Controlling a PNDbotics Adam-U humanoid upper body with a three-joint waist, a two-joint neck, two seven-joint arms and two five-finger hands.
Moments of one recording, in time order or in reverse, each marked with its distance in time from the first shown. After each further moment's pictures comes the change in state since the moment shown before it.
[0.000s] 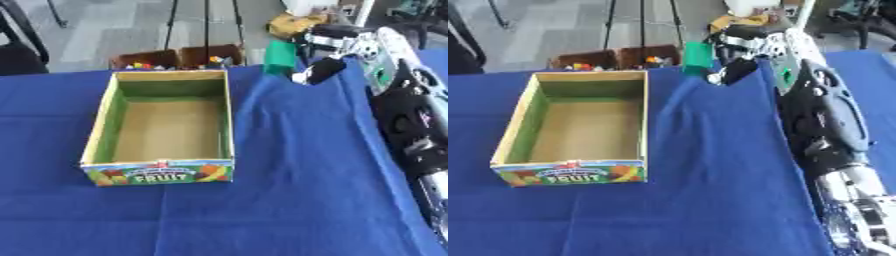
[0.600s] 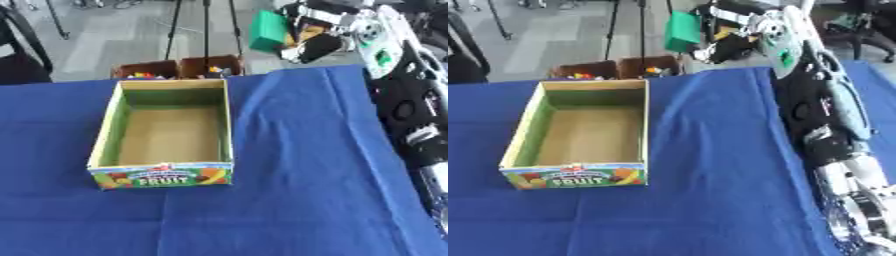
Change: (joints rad) left arm 0.000 0.002 0.000 0.000 0.036 0.015 0.002; right arm -0.016 0.024 0.108 -0.035 -0.217 -0.024 -0.024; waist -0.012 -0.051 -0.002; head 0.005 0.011
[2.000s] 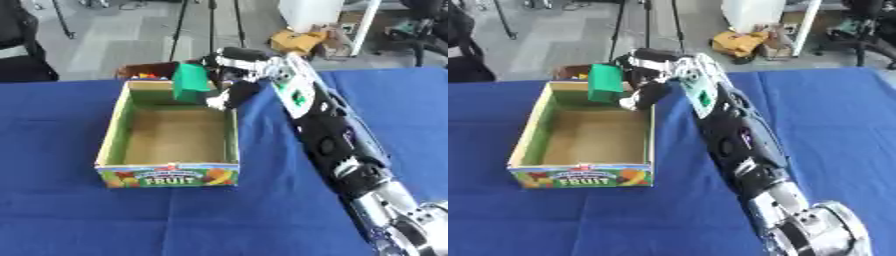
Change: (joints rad) left arm -0.018 -0.001 -0.012 0.000 0.022 0.016 -0.015; right arm 0.041 0.221 0.072 0.038 0.012 0.056 0.056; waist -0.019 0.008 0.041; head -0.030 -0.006
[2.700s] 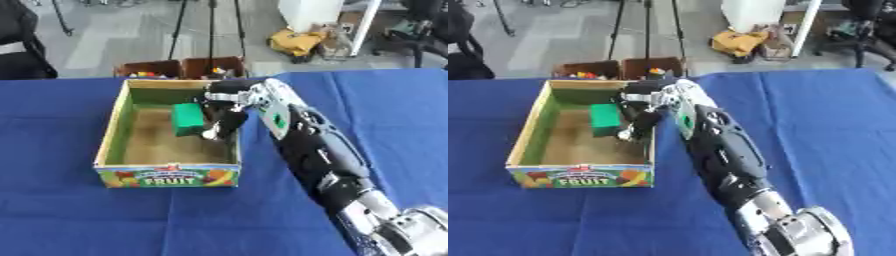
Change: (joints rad) left arm -0.002 0.000 -0.001 0.000 0.000 0.002 -0.006; right arm 0.003 0.036 0.017 0.115 0.186 -0.035 -0.035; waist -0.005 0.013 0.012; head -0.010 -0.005
